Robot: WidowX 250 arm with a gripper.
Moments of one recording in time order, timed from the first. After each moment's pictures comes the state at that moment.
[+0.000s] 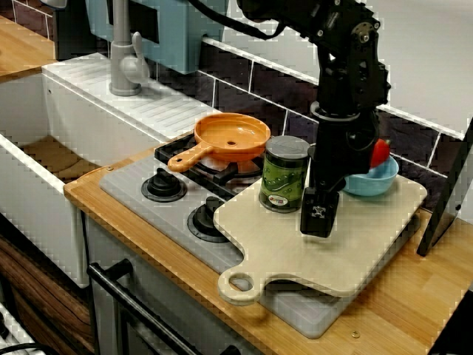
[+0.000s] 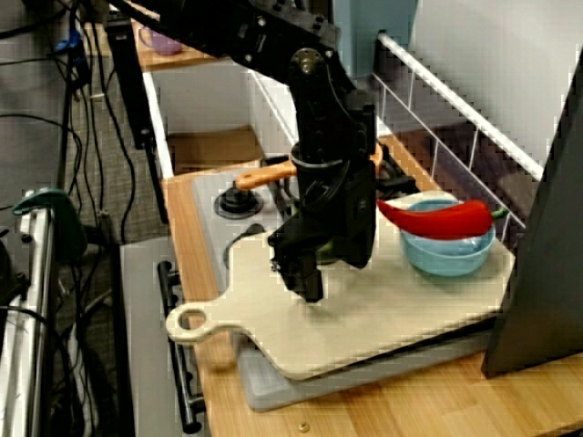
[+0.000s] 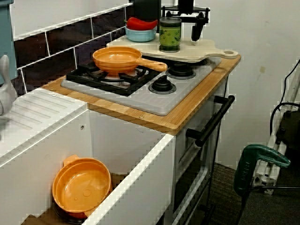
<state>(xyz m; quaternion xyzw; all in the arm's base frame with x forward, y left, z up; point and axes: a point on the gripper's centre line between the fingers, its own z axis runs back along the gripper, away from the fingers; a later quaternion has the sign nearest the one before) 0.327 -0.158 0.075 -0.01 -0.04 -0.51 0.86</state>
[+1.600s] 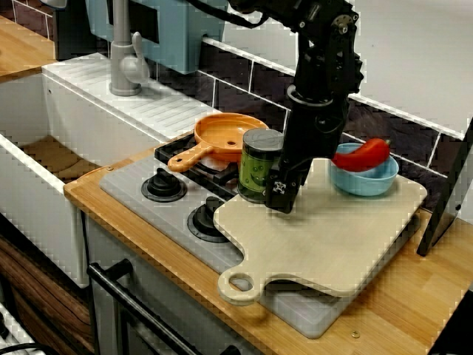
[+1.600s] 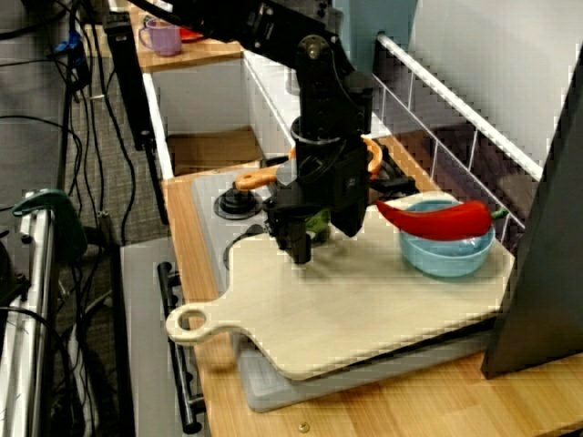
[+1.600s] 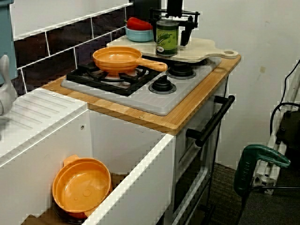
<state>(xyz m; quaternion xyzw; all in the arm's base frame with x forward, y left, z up) 0.333 -0.117 0.076 0.03 0.00 -0.56 0.83</state>
